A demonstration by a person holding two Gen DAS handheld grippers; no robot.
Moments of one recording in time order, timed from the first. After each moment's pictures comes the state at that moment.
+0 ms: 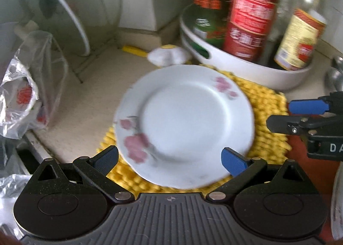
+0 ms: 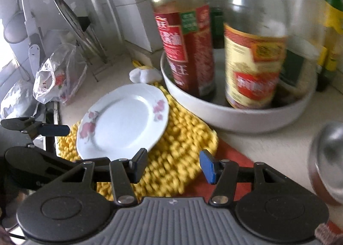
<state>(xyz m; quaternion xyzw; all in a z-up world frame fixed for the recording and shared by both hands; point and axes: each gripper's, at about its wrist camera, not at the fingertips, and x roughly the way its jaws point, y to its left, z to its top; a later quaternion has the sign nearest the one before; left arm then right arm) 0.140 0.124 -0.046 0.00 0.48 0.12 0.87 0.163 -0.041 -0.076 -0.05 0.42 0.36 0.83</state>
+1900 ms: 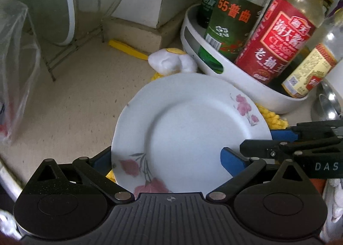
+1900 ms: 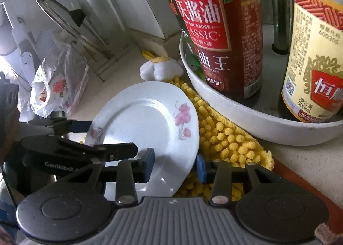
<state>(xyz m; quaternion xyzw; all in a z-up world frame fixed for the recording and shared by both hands) 0.169 0.186 -0.069 -0.10 0.47 0.01 0.88 0.193 0.015 -0.098 0.00 0.48 0.39 0.79</state>
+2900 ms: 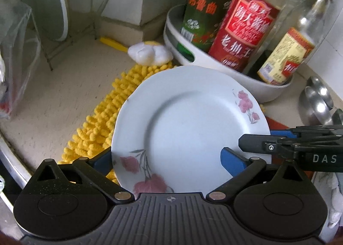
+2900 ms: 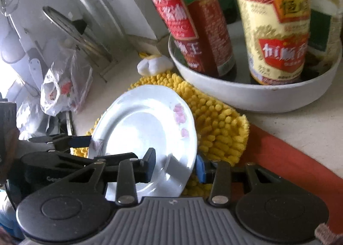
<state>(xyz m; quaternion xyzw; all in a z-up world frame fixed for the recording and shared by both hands) 0.137 0.141 -0.055 -0.10 0.46 0.03 0.88 0.171 -0.029 -0.090 0.03 0.48 0.38 0.79</state>
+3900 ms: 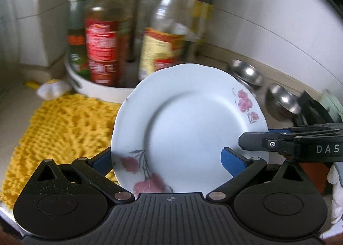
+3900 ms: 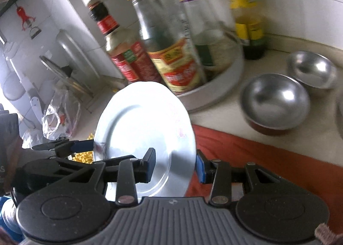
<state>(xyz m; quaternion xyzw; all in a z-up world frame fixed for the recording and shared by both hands) 0.117 0.011 -0.017 -0.03 0.42 -0.11 0.90 0.117 -0.168 -0.036 0.10 0.43 0.29 0.85</state>
